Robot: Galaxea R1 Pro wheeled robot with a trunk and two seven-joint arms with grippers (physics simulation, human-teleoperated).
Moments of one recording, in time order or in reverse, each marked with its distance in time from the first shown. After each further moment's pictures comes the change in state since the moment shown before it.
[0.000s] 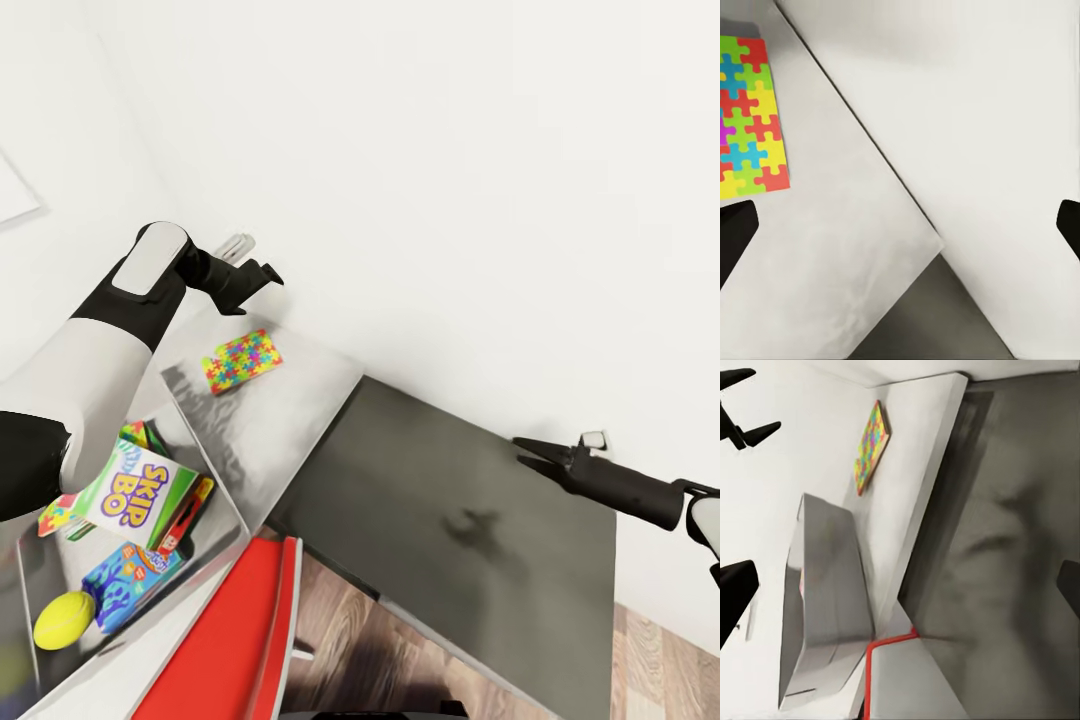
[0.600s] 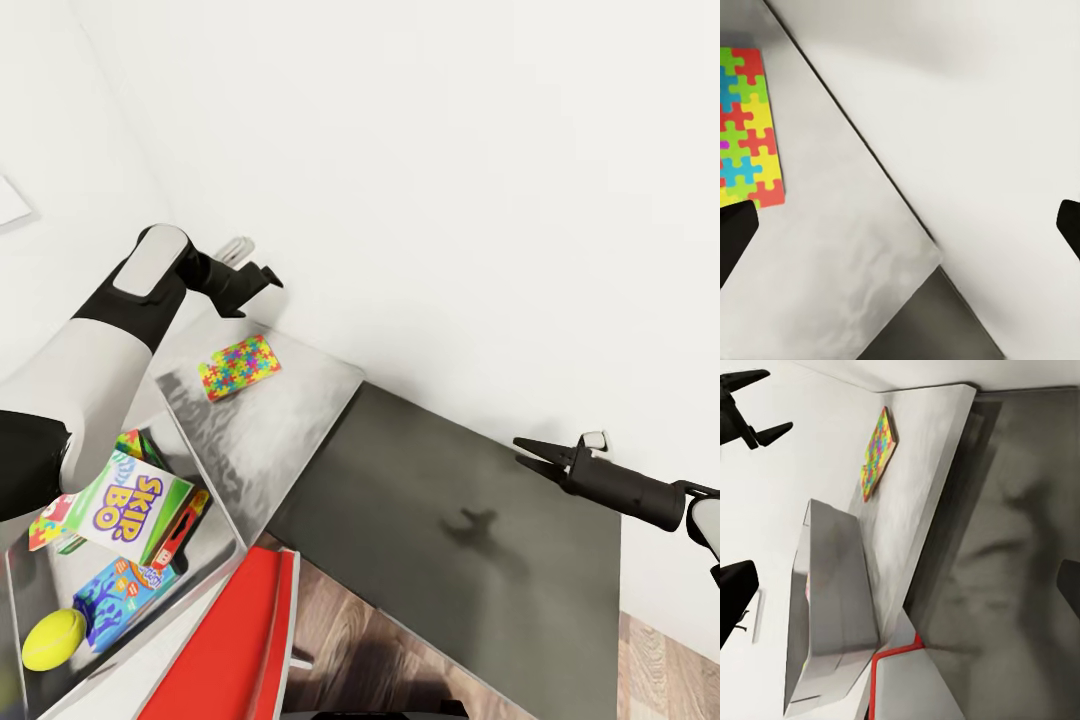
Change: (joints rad) left arm 0.000 0.000 0.002 0.017 0.000 -0.002 0.000; right arm 0.004 -0.001 0.000 0.000 0.005 0.000 0.029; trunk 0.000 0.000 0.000
